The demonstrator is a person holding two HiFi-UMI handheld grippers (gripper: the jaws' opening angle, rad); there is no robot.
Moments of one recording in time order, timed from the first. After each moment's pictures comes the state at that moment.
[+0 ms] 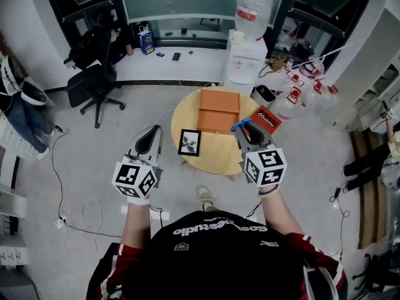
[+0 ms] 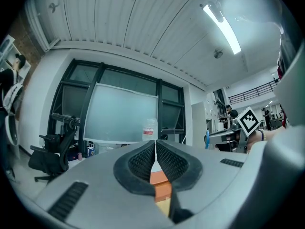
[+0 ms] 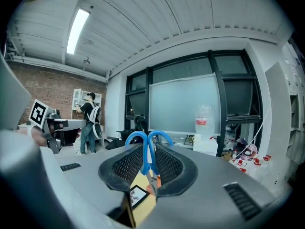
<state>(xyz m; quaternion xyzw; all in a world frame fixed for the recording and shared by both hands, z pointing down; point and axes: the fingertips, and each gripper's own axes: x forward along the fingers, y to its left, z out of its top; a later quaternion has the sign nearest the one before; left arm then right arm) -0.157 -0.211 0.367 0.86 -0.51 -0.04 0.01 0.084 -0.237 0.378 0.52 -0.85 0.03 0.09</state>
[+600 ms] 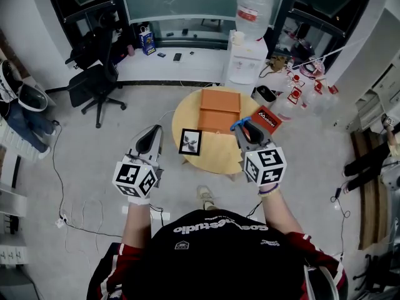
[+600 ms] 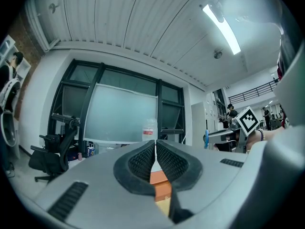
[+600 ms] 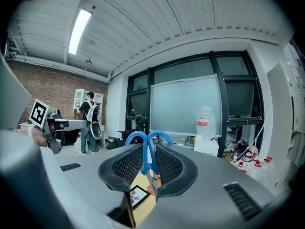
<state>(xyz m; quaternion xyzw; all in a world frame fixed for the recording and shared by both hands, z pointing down) -0.158 -0.203 0.368 0.86 -0.51 -0.04 0.01 0.079 -0.231 0.377 0.51 -0.85 0.03 0.09</state>
